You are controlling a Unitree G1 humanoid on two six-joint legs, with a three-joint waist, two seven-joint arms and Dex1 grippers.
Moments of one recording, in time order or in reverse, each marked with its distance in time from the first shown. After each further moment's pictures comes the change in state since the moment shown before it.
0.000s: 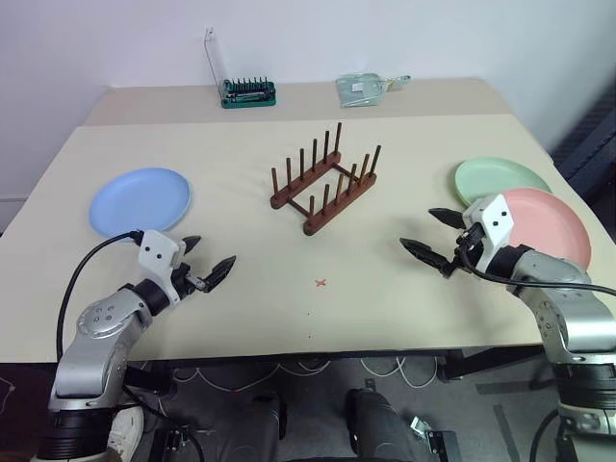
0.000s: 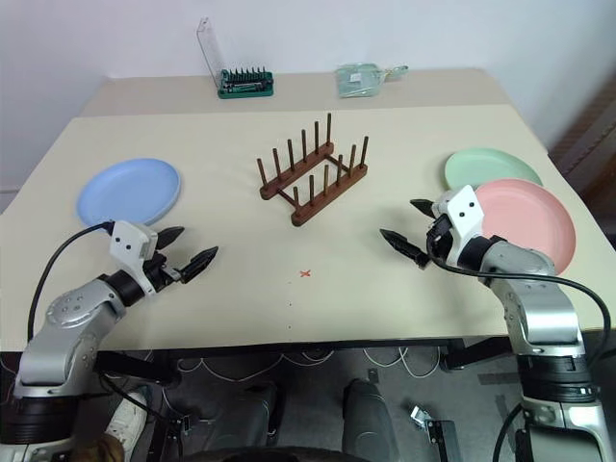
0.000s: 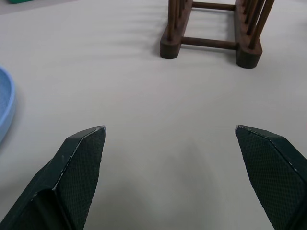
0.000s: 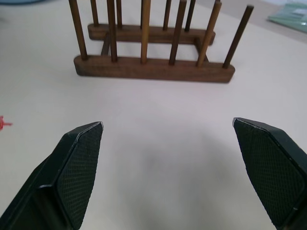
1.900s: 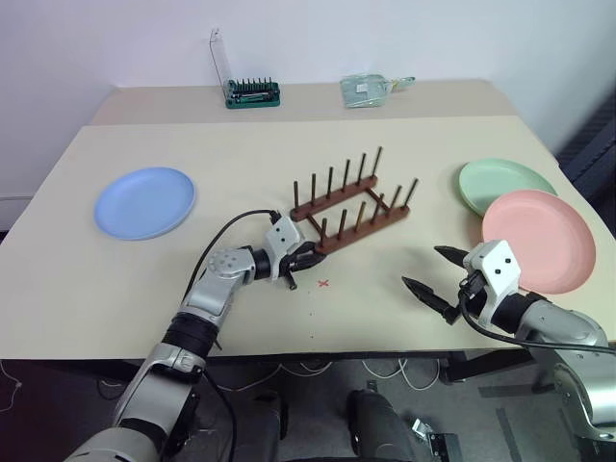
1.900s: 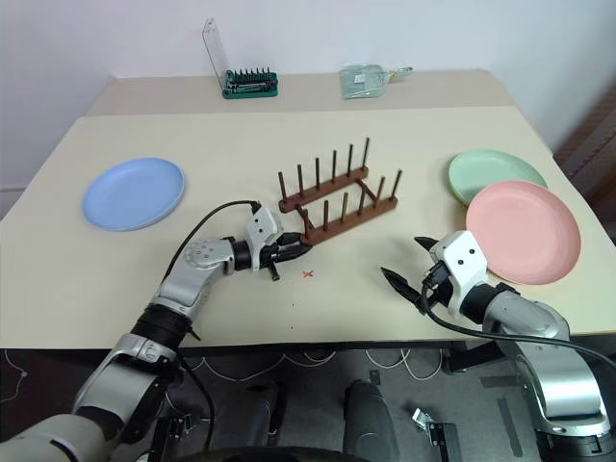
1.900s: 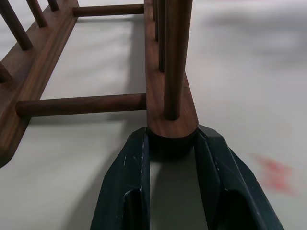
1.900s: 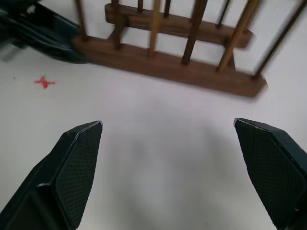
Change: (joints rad) left arm -0.530 -0.214 -0.444 0.607 0.236 -0.268 -0.410; right arm 0.333 0.009 -0.036 -0.350 0.019 0.088 -0.123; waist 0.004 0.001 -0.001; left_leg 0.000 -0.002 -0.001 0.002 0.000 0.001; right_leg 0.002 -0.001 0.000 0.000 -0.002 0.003
